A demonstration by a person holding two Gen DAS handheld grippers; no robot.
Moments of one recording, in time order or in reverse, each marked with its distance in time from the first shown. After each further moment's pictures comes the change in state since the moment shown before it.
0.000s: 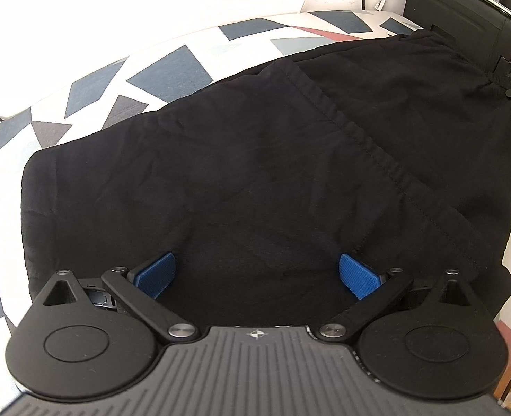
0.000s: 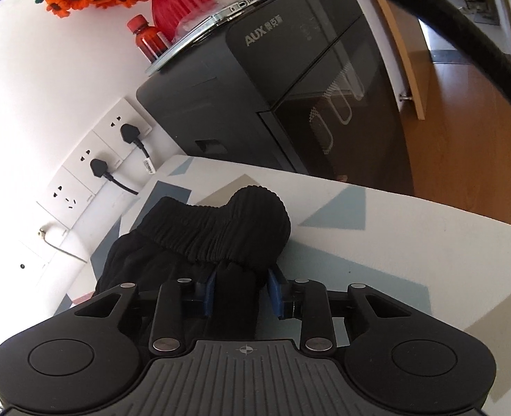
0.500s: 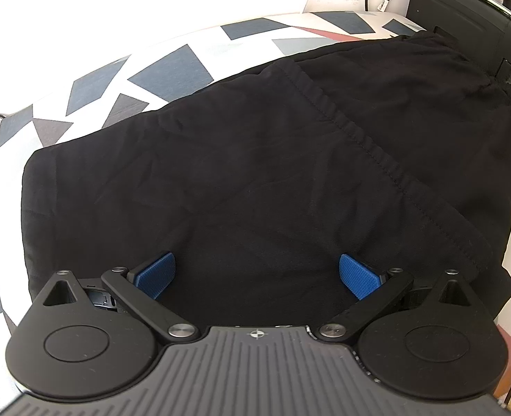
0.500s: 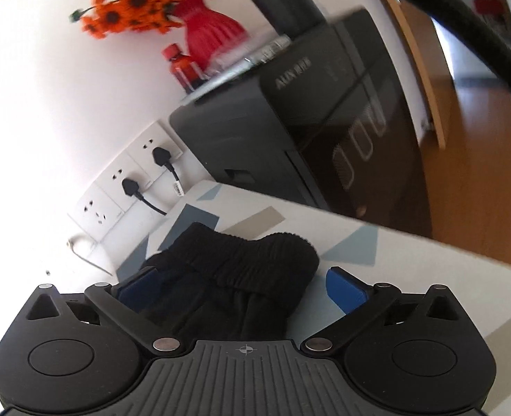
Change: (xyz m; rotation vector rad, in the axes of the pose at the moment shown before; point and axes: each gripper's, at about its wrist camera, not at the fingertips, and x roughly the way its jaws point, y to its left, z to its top) left arm -0.001 -0.003 -0.001 -0.016 0.001 0.008; right arm -0.031 0.011 0.005 -0.101 -0.091 0.070
